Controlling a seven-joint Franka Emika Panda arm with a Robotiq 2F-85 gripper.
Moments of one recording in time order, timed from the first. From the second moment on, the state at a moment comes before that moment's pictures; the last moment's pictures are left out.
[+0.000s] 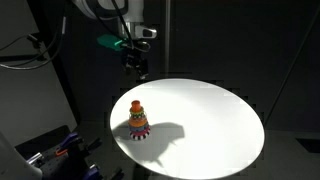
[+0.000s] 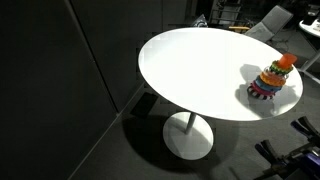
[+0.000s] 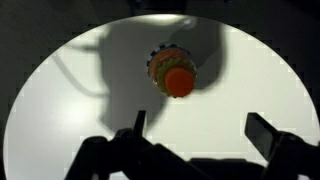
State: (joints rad) arm -0.03 -0.22 -0.10 -2.35 0.00 2.08 -0.09
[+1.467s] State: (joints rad) arm -0.04 -0.21 -0.06 -2.62 -0.02 2.46 0.05
